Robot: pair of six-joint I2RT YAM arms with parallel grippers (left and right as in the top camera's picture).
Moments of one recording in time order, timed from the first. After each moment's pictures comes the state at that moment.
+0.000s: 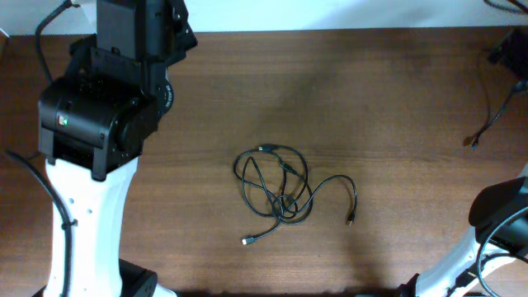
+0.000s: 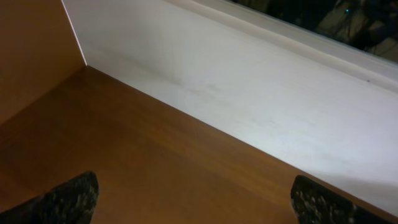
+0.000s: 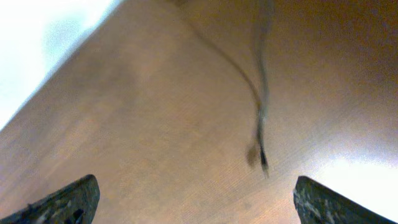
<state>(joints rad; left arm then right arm) -0.37 1.68 2.44 -1.33 -0.64 -0.56 -0.47 2.05 2.21 -1.23 0.00 0.38</state>
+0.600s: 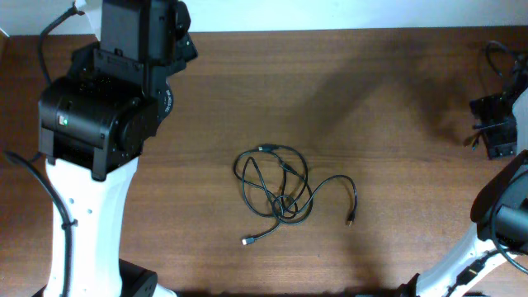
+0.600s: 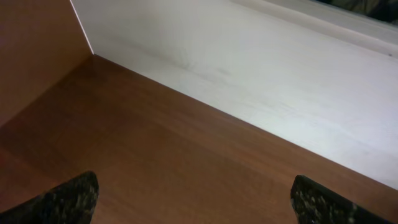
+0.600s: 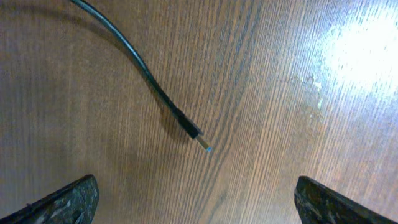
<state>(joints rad) -0.37 1.68 2.44 -1.41 -0.62 -0.56 -0.48 2.08 1.74 -1.04 0.18 0.94</state>
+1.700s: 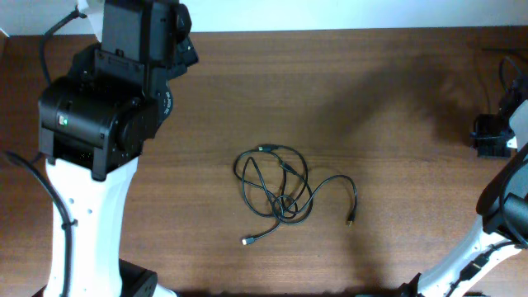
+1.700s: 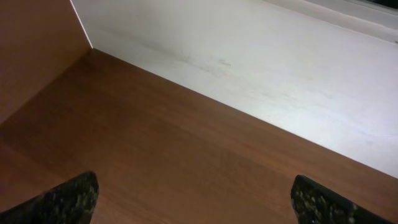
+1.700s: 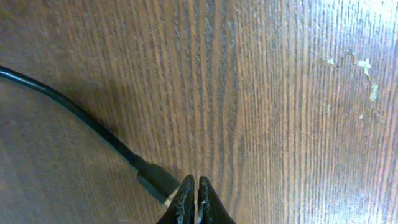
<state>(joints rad) -0.37 1.68 2.44 -1.44 -0.61 -0.56 -0.54 2.16 1.64 -0.88 0.10 1.18</state>
